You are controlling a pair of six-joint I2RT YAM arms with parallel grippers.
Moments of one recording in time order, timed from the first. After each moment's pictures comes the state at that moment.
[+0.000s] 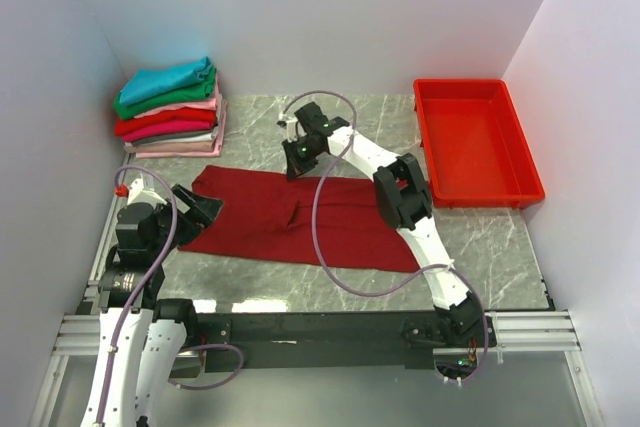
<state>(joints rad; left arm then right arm) 0.00 0.45 0.63 -0.61 0.19 -0.78 0.60 2.54 2.21 -0.70 -0.46 0.10</state>
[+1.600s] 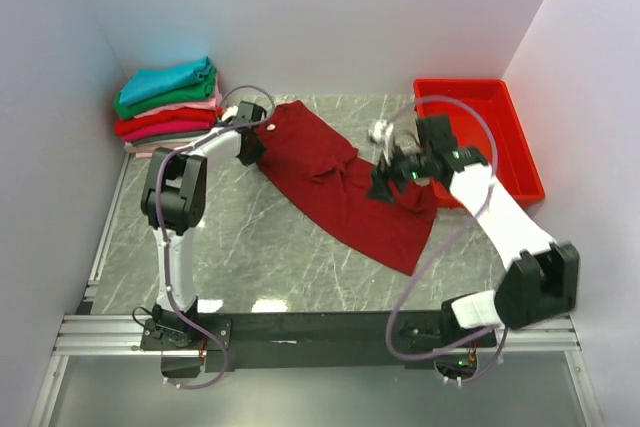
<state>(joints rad) -0.27 2.10 1.51 -0.41 -0.26 -0.84 0.27 1.41 1.21 -0.67 -0.74 -0.55</state>
